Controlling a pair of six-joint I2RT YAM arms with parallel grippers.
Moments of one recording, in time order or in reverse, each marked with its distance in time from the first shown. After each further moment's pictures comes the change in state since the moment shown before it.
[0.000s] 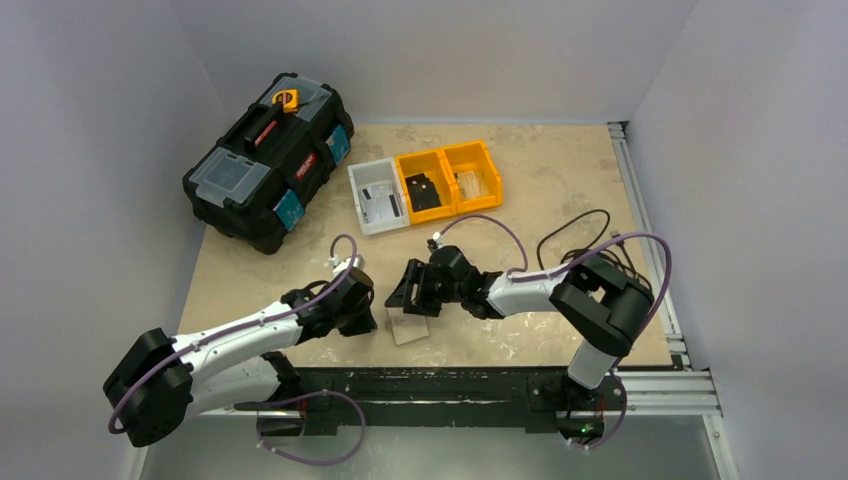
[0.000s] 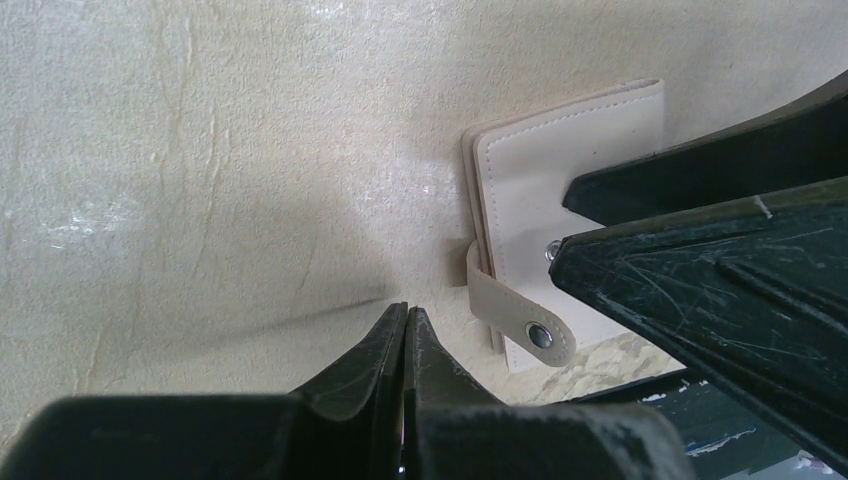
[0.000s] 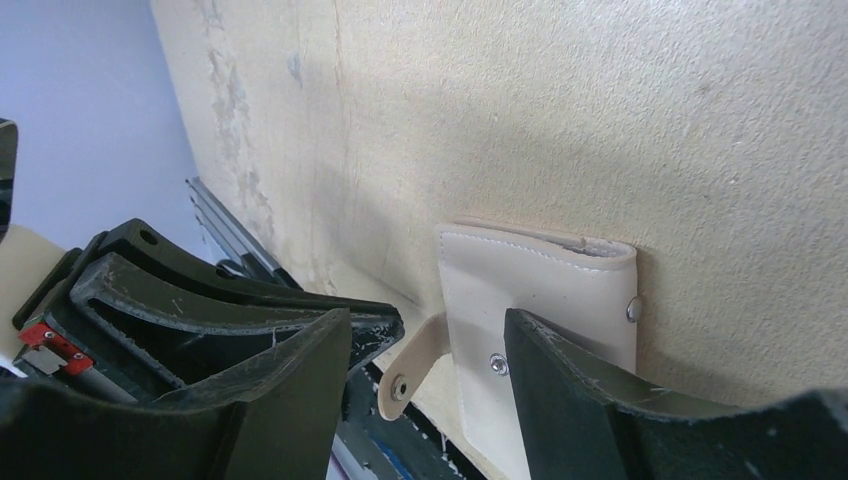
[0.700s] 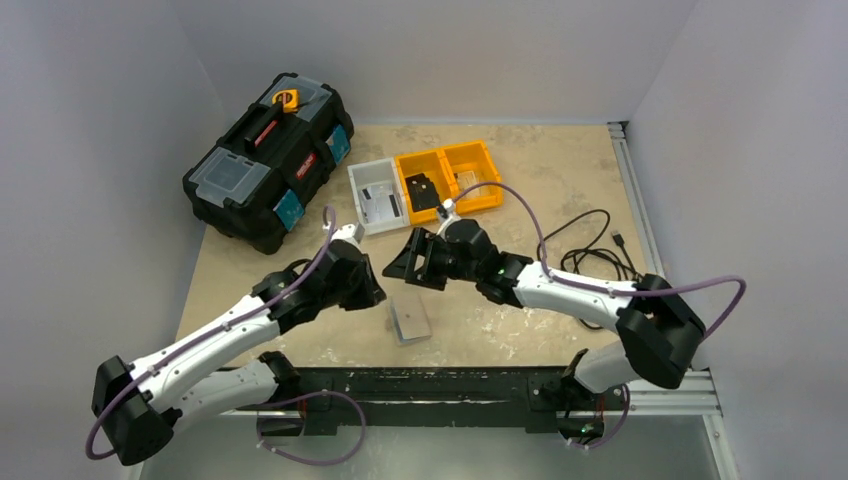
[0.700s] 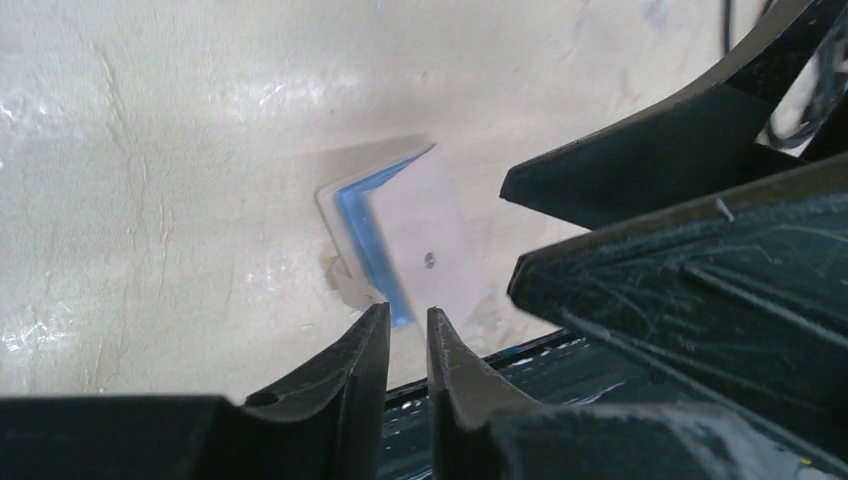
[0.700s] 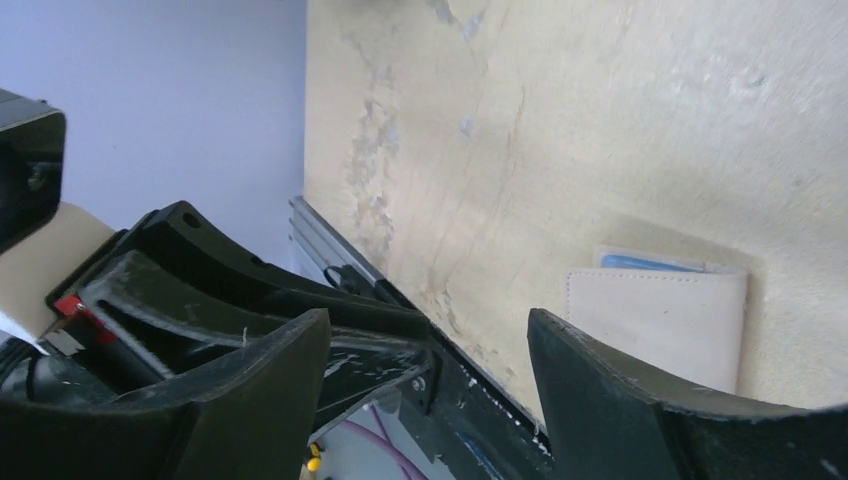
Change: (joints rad) left arm 0.018 -0.108 0.238 -0.156 0.010 0.086; right arm -0.041 -0.244 0.097 -0.173 0.013 -0.056
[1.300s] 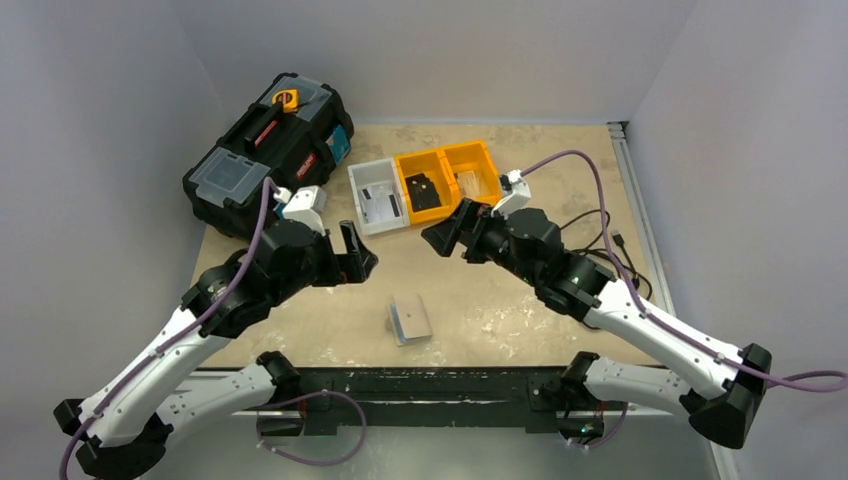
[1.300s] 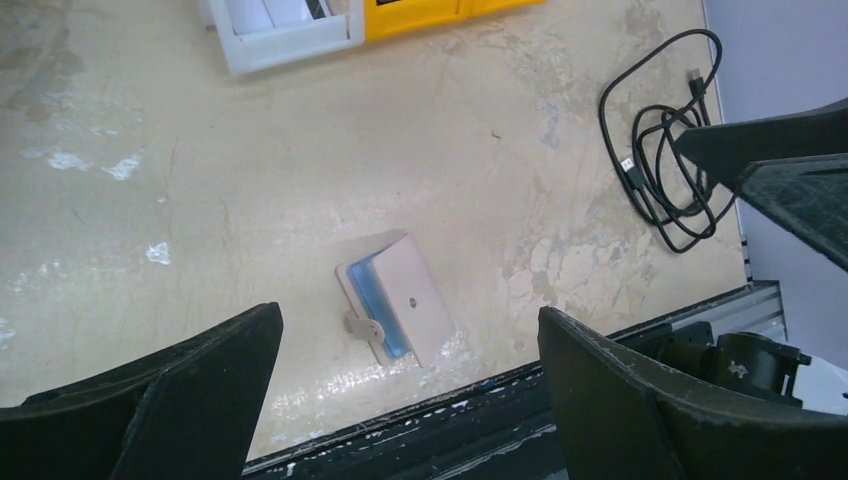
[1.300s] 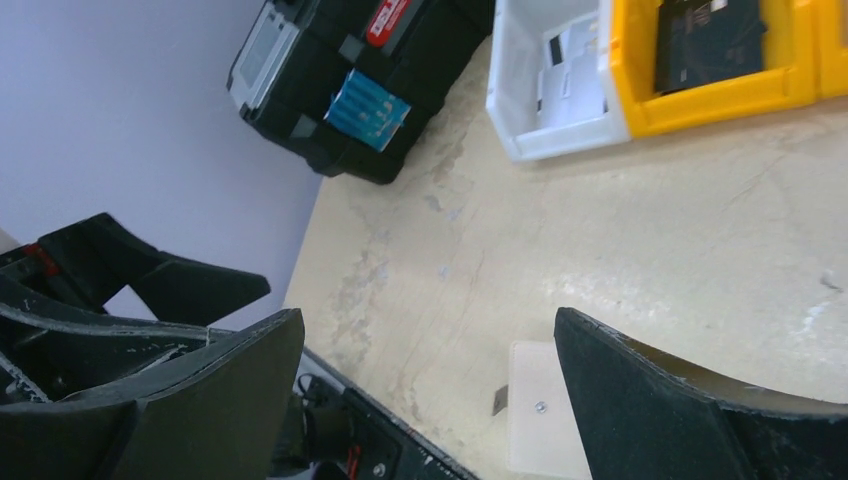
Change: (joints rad) left arm 0.020 -0.137 0.386 -0.266 -0.135 0.165; right arm -0.025 -0.431 0.135 -0.359 0.330 -0.253
